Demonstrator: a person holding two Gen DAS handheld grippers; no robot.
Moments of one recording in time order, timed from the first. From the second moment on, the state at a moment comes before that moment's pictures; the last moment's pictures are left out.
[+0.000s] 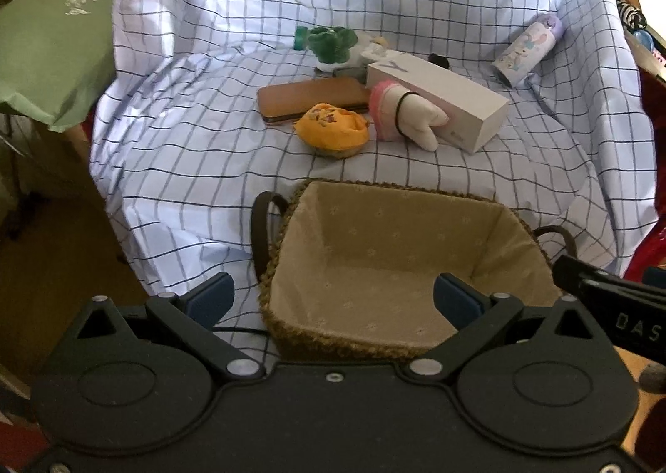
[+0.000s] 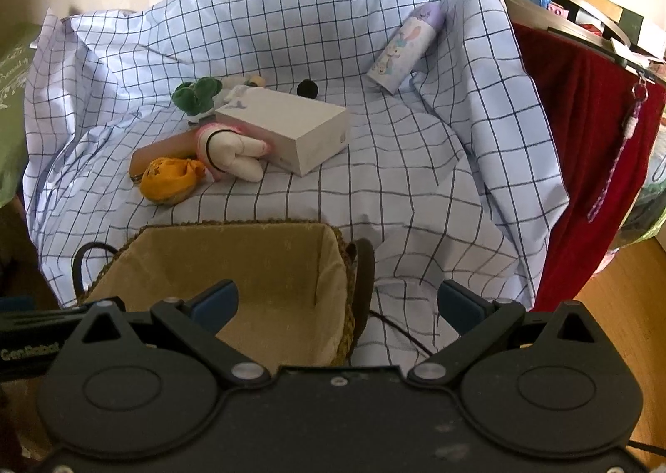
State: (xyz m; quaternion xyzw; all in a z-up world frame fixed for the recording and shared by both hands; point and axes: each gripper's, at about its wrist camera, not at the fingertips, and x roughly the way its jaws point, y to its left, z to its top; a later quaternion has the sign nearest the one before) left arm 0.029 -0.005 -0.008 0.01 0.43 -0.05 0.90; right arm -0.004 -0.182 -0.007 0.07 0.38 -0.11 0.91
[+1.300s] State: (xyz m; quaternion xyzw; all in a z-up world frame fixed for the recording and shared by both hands) left arm 0.334 0.004 -0.010 0.01 0.42 -0.07 0.90; right arm 0.325 -0.207 0.016 0.05 0.38 -0.06 0.92
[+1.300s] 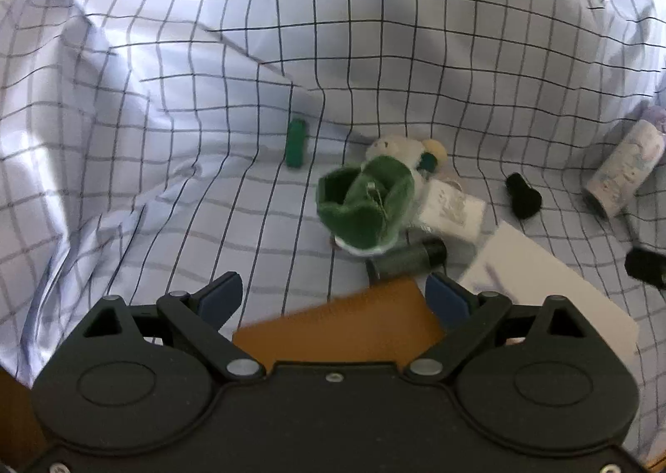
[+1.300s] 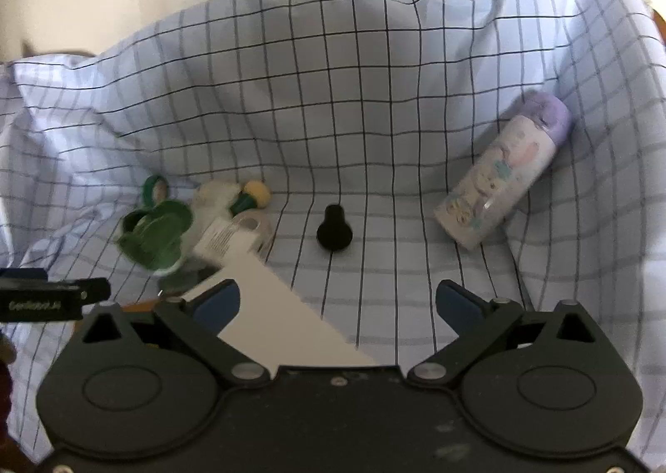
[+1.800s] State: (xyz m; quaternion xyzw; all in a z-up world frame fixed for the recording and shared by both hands) left arm 0.398 -0.014 -0.034 0.02 0.43 -0.09 0.90; right arm 0.457 -0.231 -0.036 0.05 0.43 -0.09 0.90
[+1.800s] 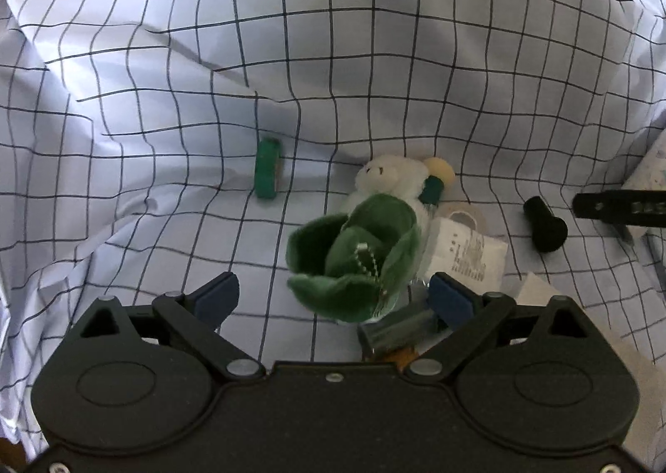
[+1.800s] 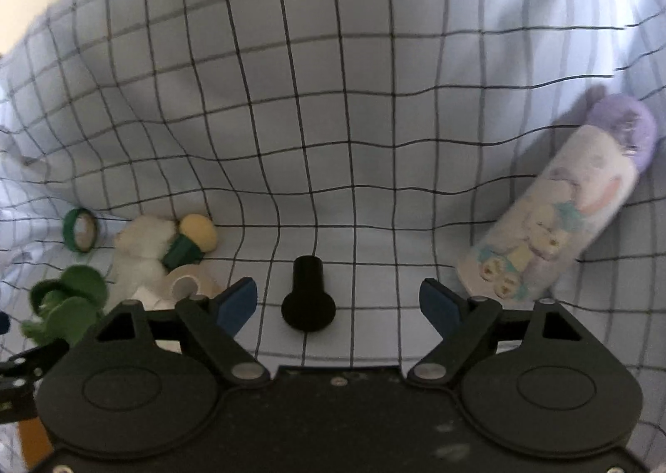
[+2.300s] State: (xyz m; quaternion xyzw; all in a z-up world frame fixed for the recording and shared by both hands) left arm 0.423 -0.012 -0.056 -0.01 0.44 -0.12 0.89; right arm 0.496 -0.223 -0.084 0.02 0.49 -0.06 0.87
